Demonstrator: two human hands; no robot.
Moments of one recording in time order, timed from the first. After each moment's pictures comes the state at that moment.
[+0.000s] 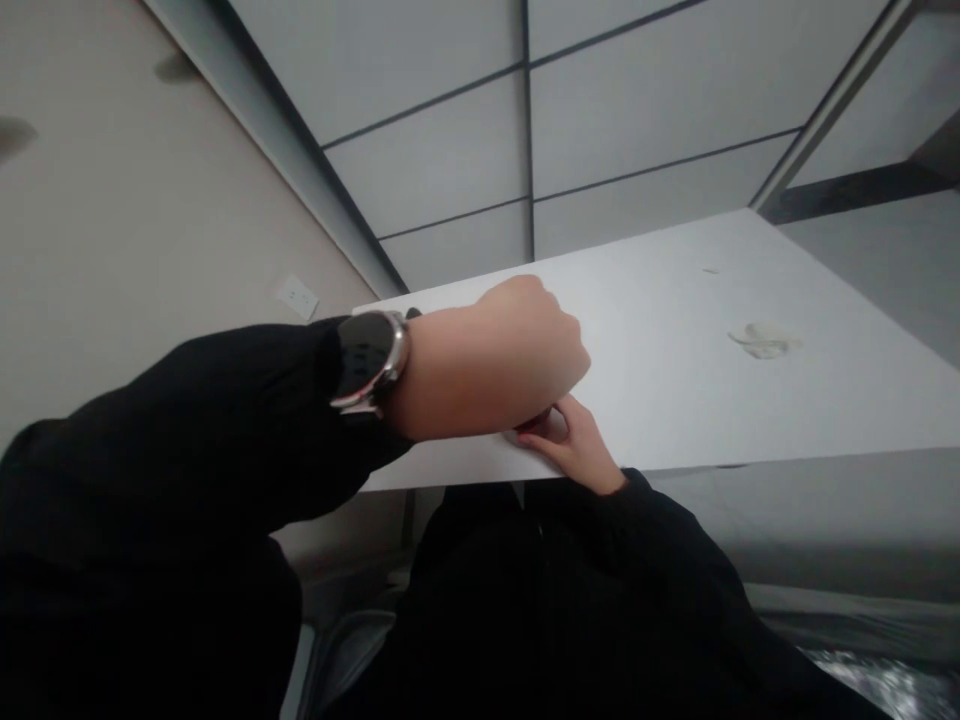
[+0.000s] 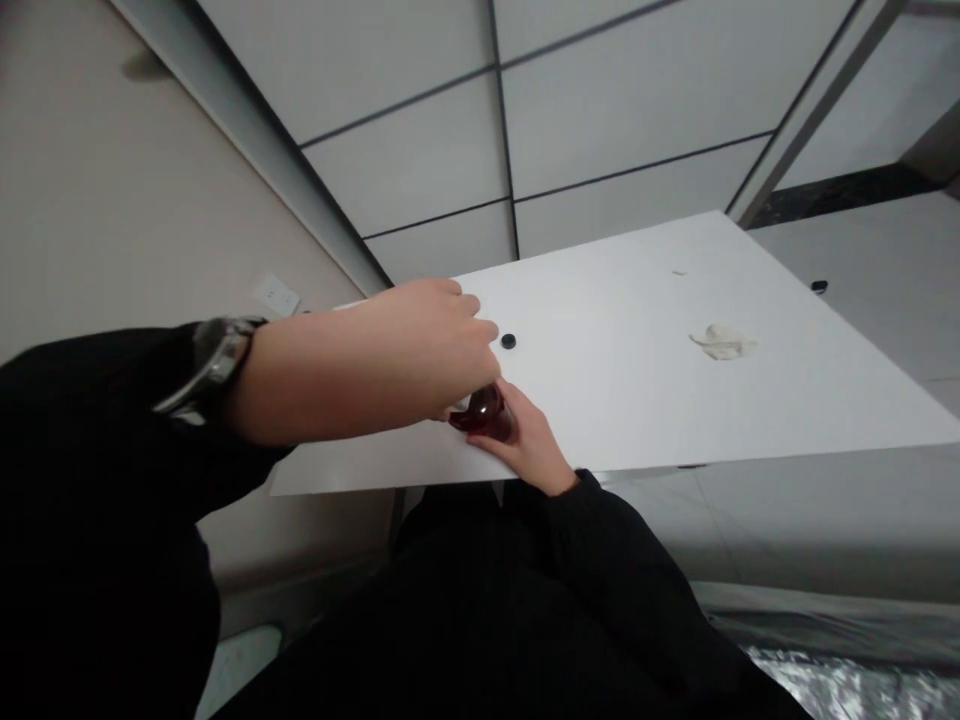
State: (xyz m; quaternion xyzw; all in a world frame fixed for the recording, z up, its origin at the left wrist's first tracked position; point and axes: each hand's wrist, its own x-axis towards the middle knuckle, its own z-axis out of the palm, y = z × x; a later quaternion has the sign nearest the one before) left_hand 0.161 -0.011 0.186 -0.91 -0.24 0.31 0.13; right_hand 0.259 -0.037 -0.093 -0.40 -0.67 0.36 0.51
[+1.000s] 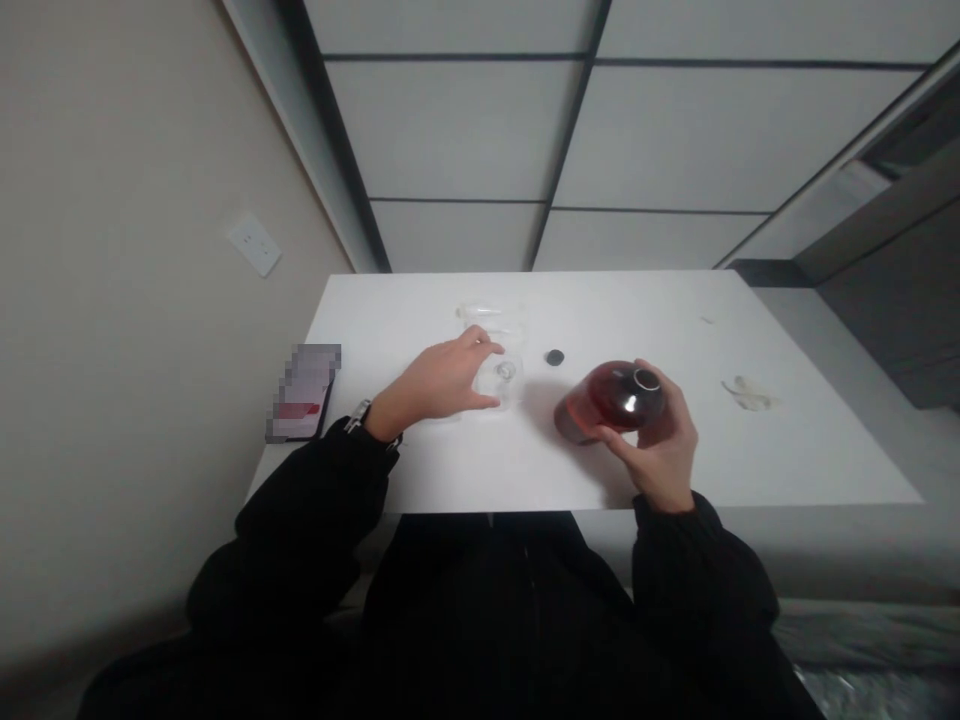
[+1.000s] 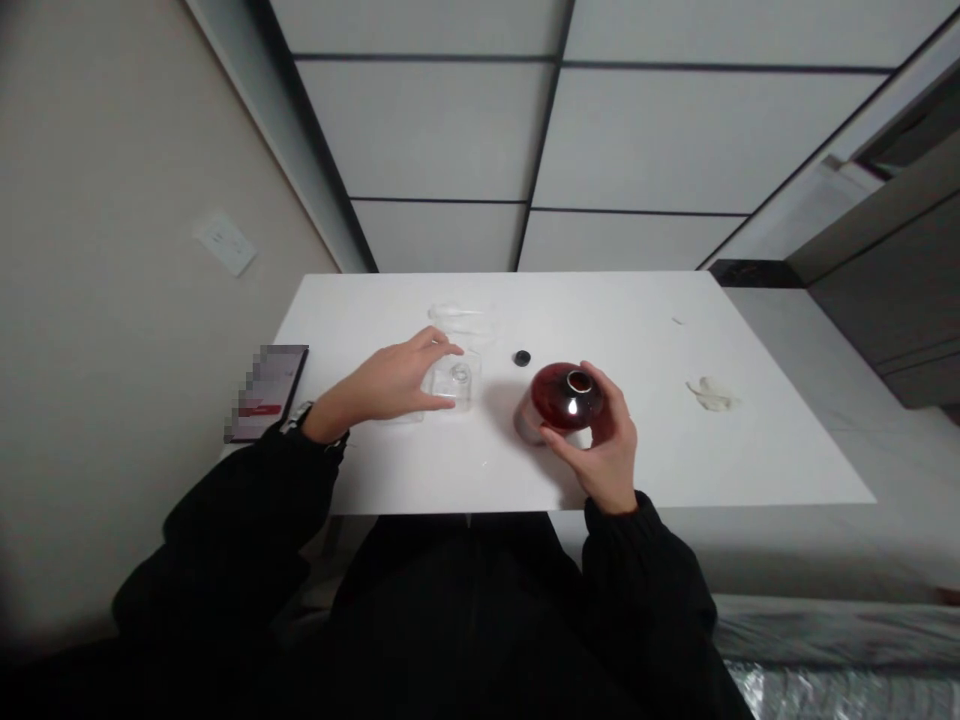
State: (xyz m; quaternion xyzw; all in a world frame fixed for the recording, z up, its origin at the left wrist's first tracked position) left_hand 0.011 0.057 0.014 -0.88 -0.45 -0.03 -0.15; right_hand 0.300 -0.015 -0.074 -0.47 -0.65 0.18 0.57
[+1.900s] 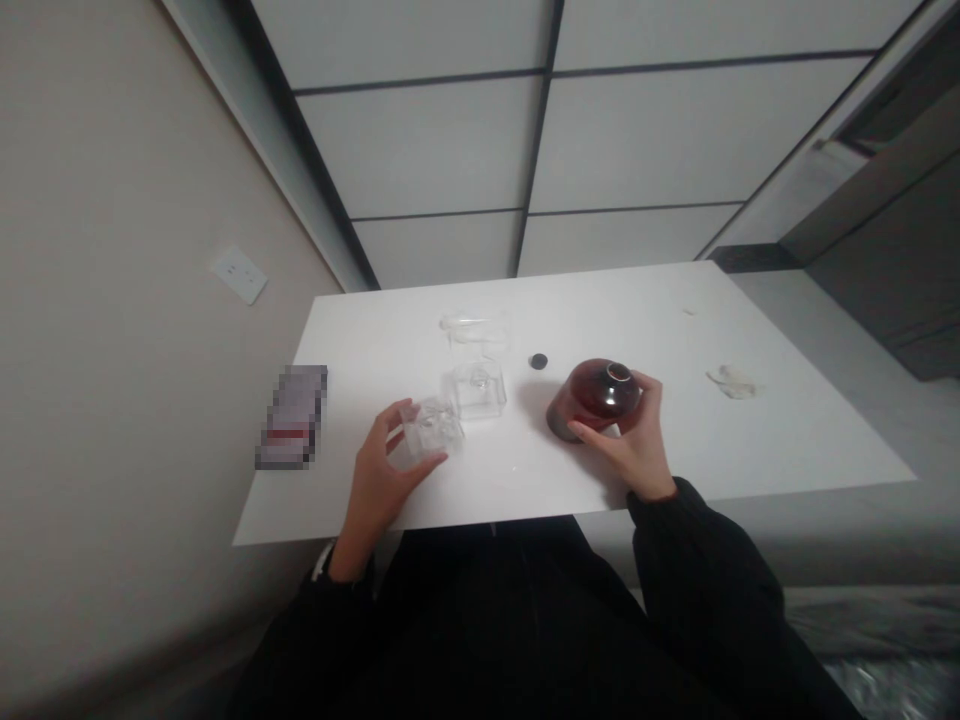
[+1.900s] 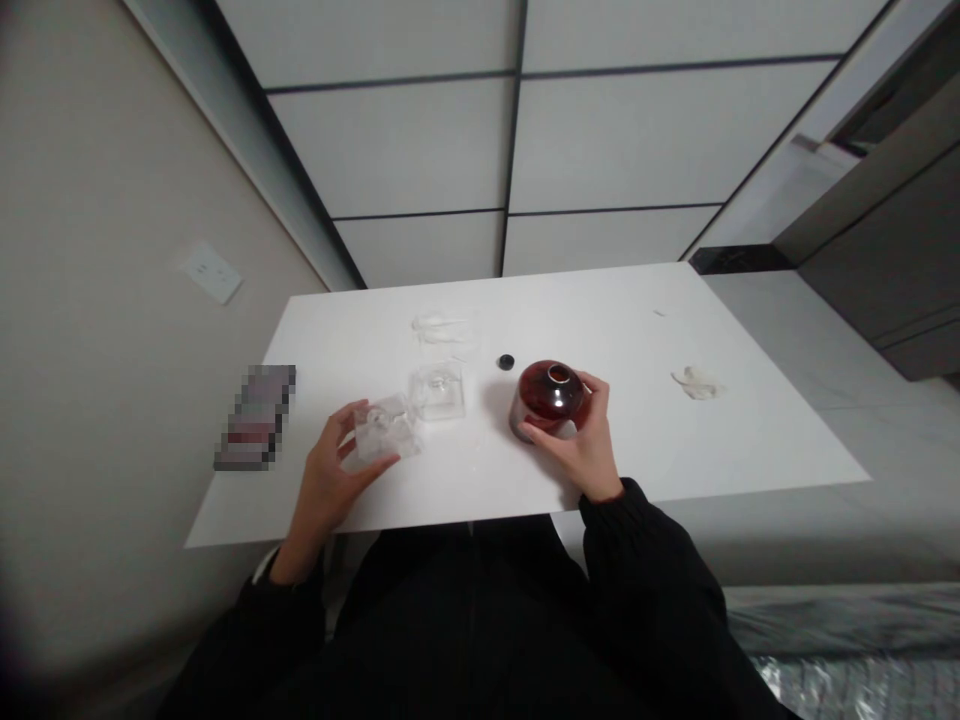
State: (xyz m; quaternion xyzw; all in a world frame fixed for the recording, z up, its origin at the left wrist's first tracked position) left_hand -0.025 -0.041 -0.061 -0.61 -0.61 -0.40 -0.31; right_hand 0.302 -0.009 -0.086 -0.53 -0.59 0.26 0.55
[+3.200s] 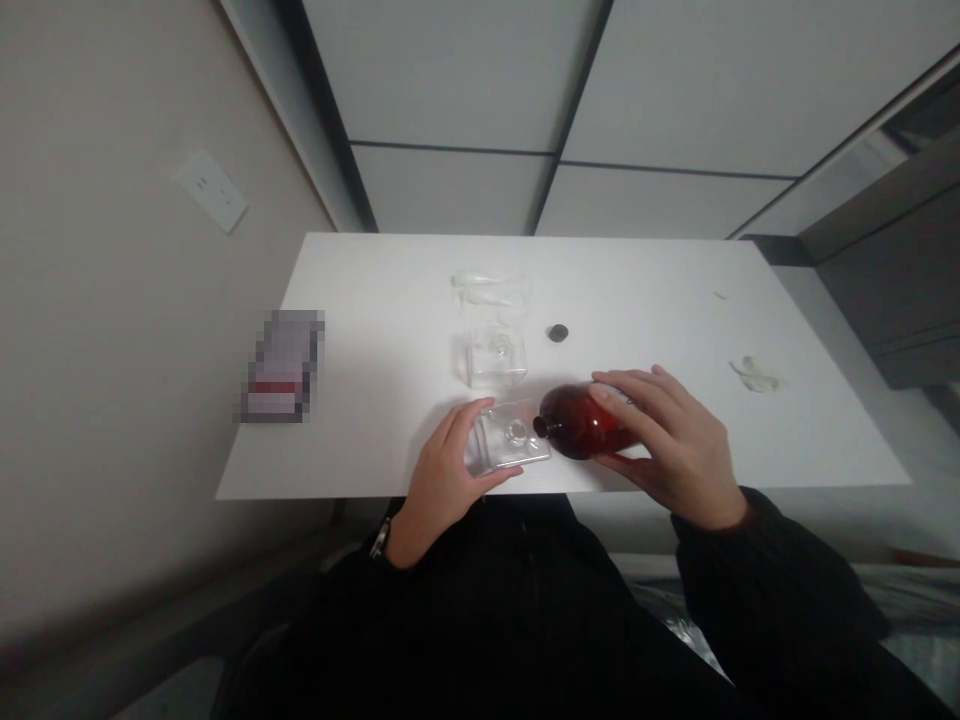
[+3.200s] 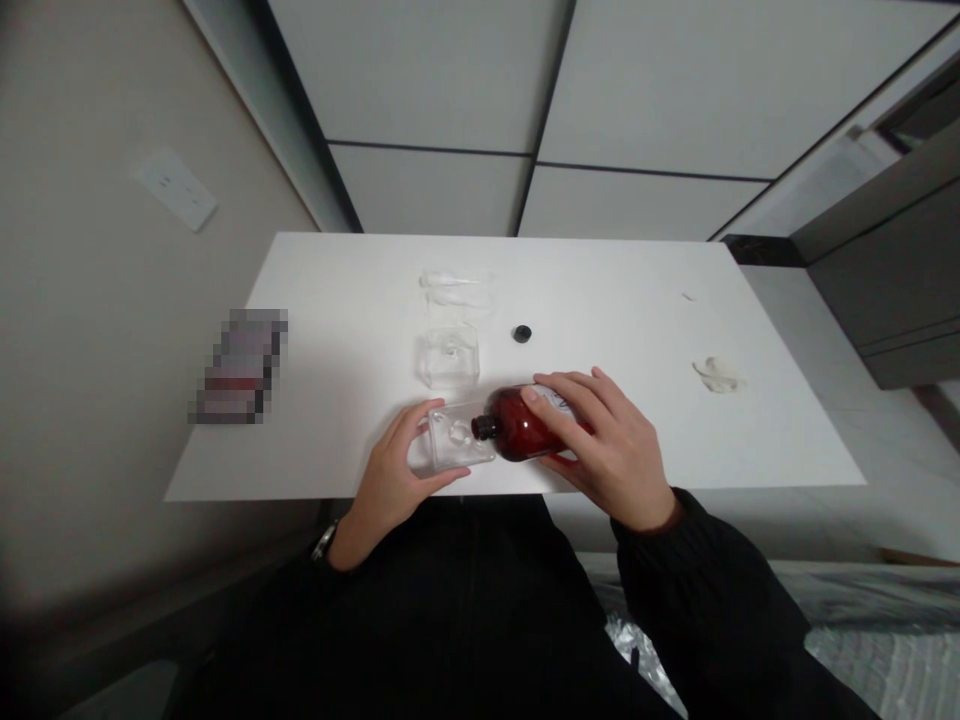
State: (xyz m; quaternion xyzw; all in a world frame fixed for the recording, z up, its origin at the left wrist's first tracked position) left_hand 0.033 -0.070 -0.082 -0.70 -0.52 -0.38 -0.32; right_hand 0.309 -0.034 -0.020 -0.38 -0.88 -0.06 0.26
